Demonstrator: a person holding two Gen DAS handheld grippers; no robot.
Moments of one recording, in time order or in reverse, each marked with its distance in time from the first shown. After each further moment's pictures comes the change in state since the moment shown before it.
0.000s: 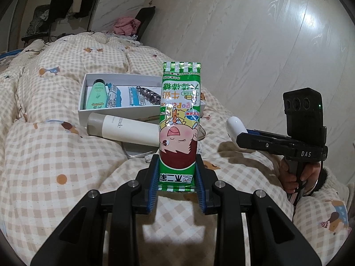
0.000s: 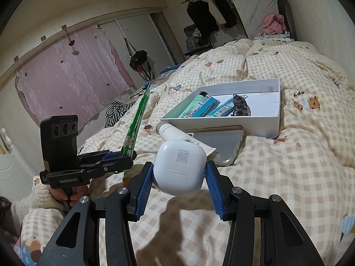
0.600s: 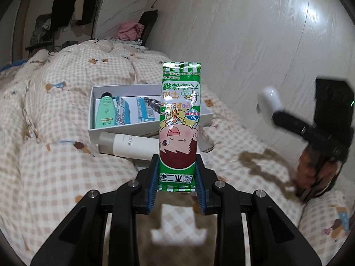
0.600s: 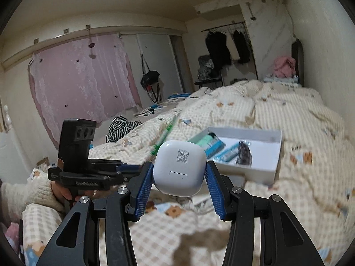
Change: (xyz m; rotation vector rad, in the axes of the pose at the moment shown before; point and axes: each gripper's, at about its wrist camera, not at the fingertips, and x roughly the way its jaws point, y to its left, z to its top) left arm -0.003 -0.005 0.022 0.050 0.002 0.081; right arm -0.033 0.046 0.019 -0.225 -0.187 -0.047
